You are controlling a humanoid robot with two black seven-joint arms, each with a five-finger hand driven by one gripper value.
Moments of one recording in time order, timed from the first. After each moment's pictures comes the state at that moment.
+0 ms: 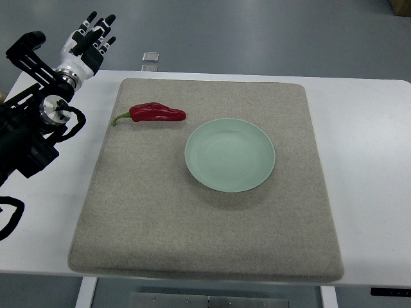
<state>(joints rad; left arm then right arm) -1.03 0.22 -0.50 -0.32 -0.31 -0.24 -0.28 0.05 0.00 0.14 0.07 -0.17 0.00 0.09</state>
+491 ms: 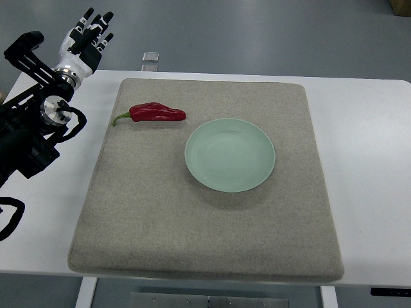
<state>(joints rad) -1.03 0.22 -0.50 -0.32 -0.31 -0.24 -0.32 0.05 0.00 0.14 0.07 -0.17 0.00 0.09</state>
